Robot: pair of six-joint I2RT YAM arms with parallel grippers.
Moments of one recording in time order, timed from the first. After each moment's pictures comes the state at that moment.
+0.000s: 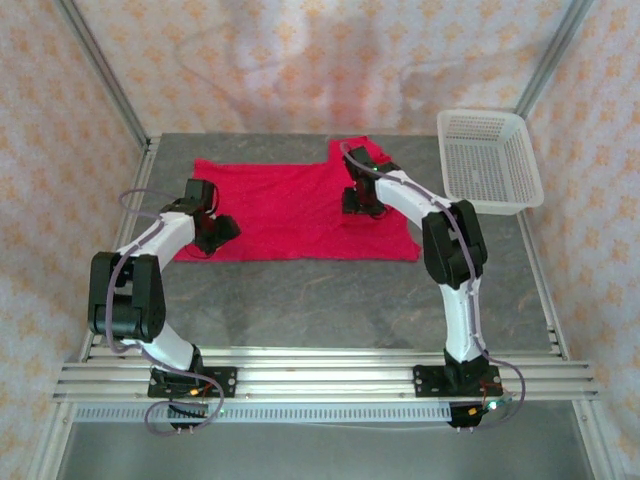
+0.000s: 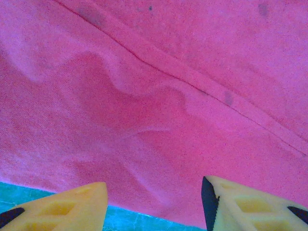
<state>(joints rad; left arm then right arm) 0.01 1.60 1.01 -0.59 0.11 -0.62 0.46 2.15 1.74 -0.77 0.06 0.43</state>
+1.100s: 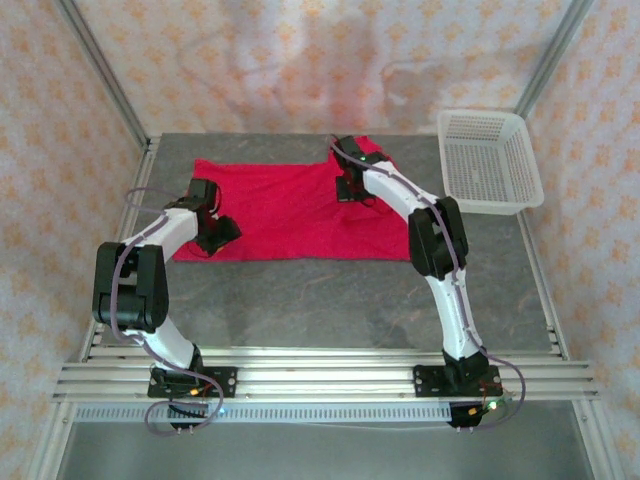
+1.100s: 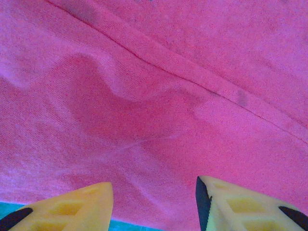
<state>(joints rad) 0.01 1.66 1.04 -0.60 0.12 -0.58 0.48 2.30 2.03 -0.86 0.18 0.34</state>
